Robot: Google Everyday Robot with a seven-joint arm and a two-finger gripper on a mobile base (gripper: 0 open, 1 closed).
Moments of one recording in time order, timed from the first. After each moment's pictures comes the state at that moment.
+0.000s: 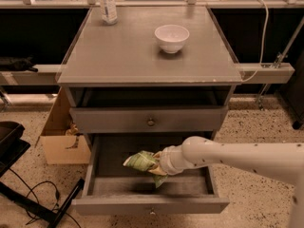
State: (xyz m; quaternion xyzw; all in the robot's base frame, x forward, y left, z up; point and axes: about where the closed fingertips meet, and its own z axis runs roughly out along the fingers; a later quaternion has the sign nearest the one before) arm 0.535 0.003 0.477 -0.61 0.71 0.16 0.30
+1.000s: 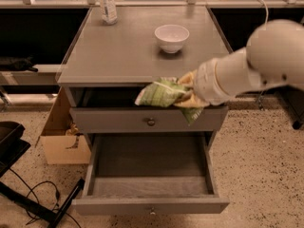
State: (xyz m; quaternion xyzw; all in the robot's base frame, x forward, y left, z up) arm 0.533 -0.071 0.847 -0.70 0.61 0.04 0.37
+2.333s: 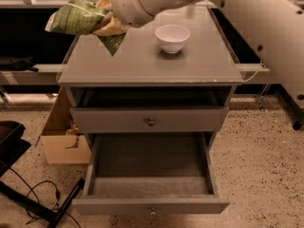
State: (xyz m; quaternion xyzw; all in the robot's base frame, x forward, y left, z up) arm 0.623 0.125 1.009 -0.74 0.45 0.09 0.49
